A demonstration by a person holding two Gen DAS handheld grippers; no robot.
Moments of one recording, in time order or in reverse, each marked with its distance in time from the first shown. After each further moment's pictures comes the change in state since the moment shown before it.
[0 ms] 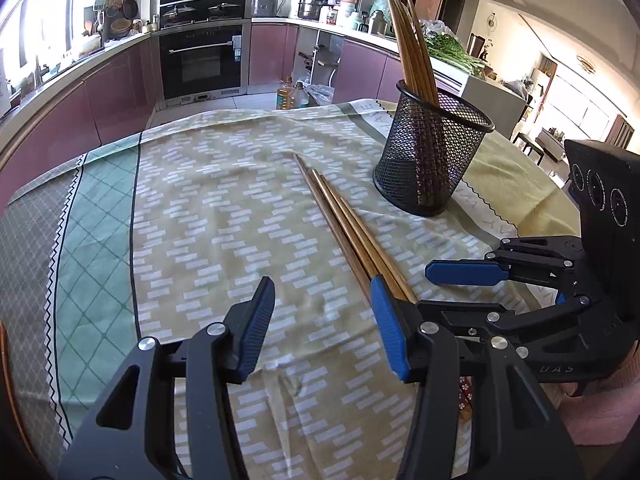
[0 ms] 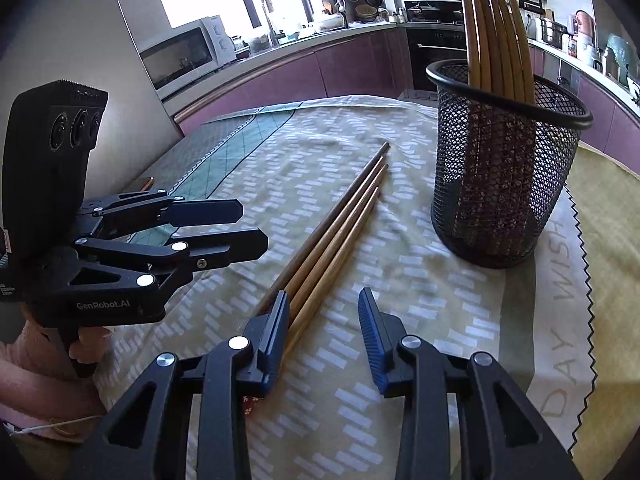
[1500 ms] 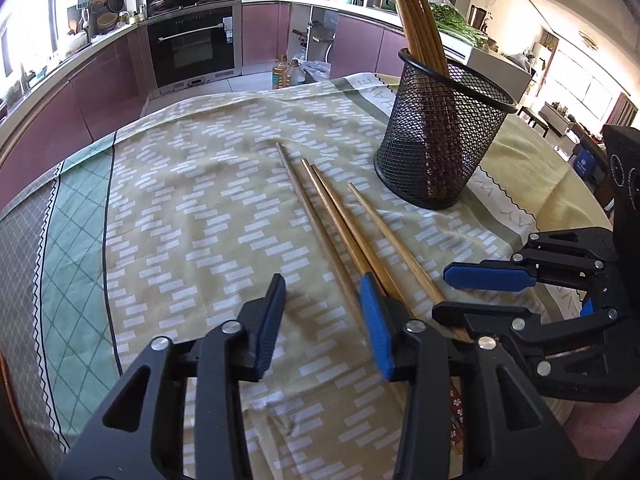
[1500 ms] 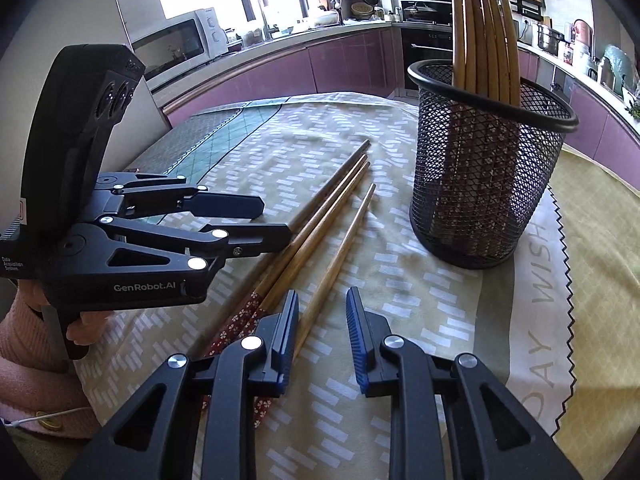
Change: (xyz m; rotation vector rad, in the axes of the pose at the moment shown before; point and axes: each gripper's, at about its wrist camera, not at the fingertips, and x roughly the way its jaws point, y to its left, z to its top) left arm 0.036 -0.008 0.019 0.039 0.095 0.015; right arm 0.000 -0.003 0.001 -0.026 0.018 -0.065
